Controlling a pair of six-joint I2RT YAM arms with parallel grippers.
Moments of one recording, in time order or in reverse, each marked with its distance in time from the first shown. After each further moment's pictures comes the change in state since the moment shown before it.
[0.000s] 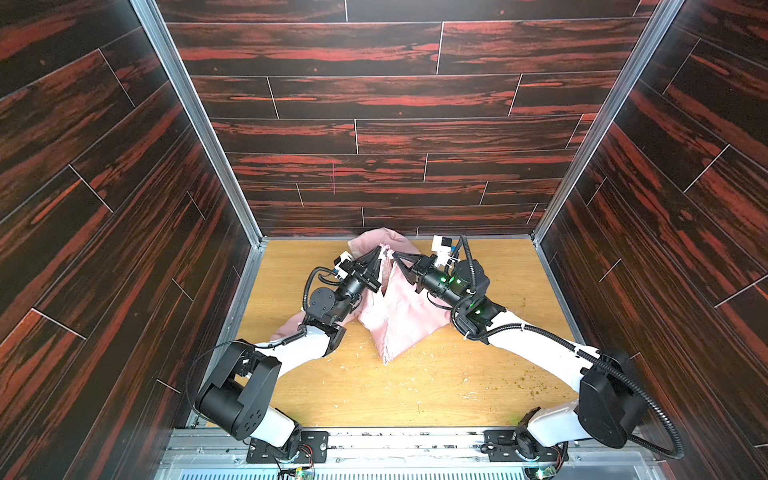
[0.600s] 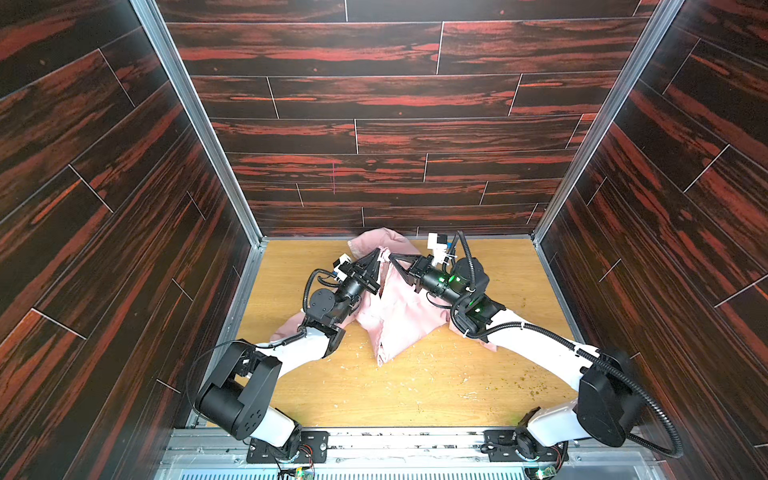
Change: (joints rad) left arm 0.003 0.000 -0.021 0.000 -0.003 0.000; right arm -0.016 0.005 -0.011 -0.016 -0.086 -0.084
